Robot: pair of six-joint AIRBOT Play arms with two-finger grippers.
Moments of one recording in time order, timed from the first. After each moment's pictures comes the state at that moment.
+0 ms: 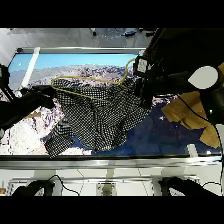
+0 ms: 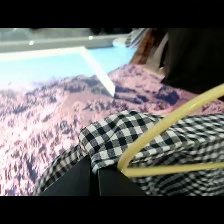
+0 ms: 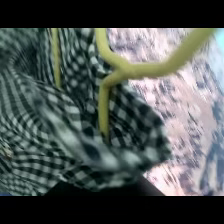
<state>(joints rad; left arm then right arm) 0.02 -0.74 0.82 -2.63 0.65 2.58 0.25 -1.19 1.51 -1.09 1.24 0.25</state>
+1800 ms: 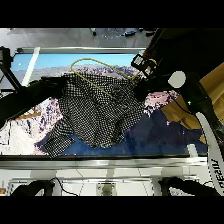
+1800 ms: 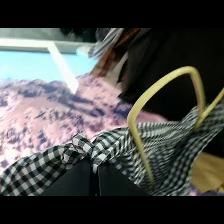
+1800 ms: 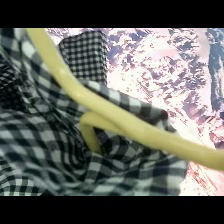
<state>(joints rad) -0.13 -0.81 1.00 -2.50 0.62 2.18 0.20 -1.35 1.47 -1.31 1.07 0.67</state>
